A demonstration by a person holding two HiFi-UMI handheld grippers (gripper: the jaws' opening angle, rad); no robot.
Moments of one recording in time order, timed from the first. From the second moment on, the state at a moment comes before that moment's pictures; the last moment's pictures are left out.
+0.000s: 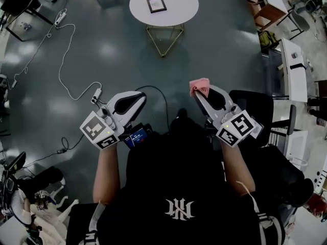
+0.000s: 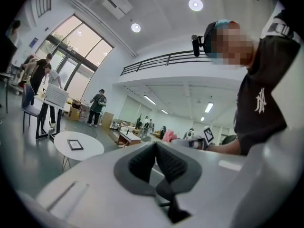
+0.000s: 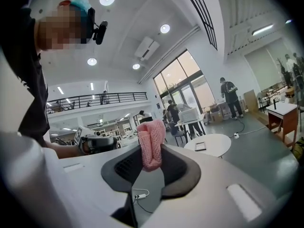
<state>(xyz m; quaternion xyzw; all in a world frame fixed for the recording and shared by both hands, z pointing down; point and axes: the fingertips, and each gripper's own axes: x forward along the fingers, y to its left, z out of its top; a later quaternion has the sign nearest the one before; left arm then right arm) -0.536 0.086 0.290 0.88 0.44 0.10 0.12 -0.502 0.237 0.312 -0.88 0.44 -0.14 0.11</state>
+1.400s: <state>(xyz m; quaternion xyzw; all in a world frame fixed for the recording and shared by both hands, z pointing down) -0.135 0.123 0.310 0.91 0.37 0.12 0.16 -0.147 0.330 0.315 -0.87 0.44 -0.18 0.09</state>
